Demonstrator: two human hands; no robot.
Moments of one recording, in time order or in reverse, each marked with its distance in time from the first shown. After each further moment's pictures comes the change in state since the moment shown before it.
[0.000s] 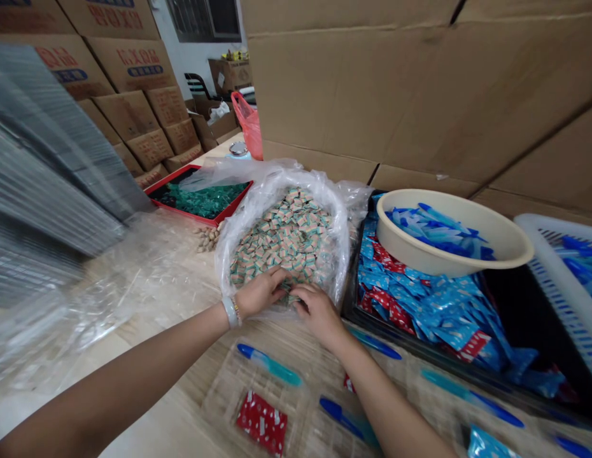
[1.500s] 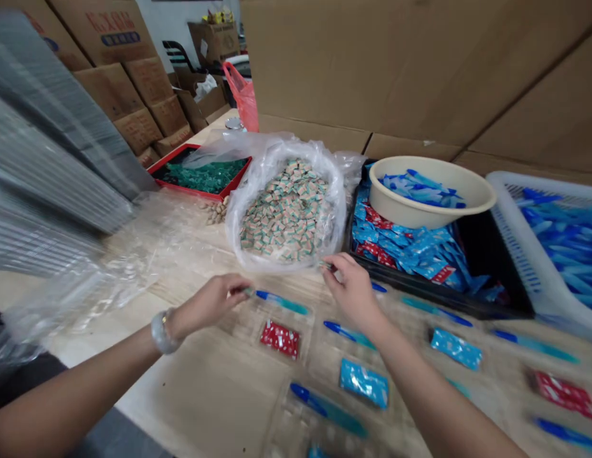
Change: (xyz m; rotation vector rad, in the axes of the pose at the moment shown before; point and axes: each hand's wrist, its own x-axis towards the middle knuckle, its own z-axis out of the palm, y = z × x) left_hand -0.124 0.043 -0.051 -0.152 -0.061 -0.213; right_hand -0.059 -0.071 -0.046 -0.089 0.270 0.204
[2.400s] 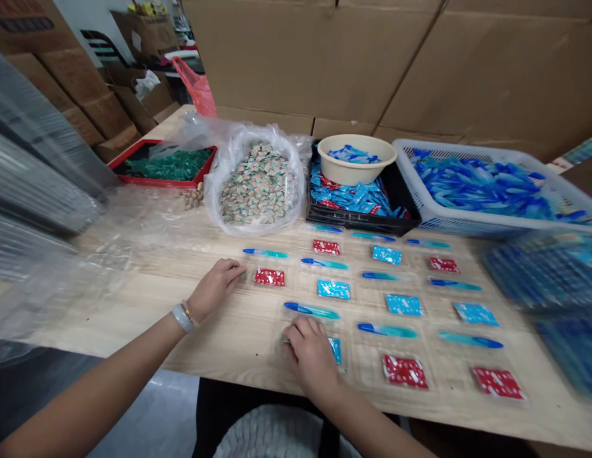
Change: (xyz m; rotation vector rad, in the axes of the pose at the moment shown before) left_hand -0.062 -0.012 0.049 0.293 0.089 0.276; right_hand -0.217 -0.102 0.045 -0.291 -0.181 0.105
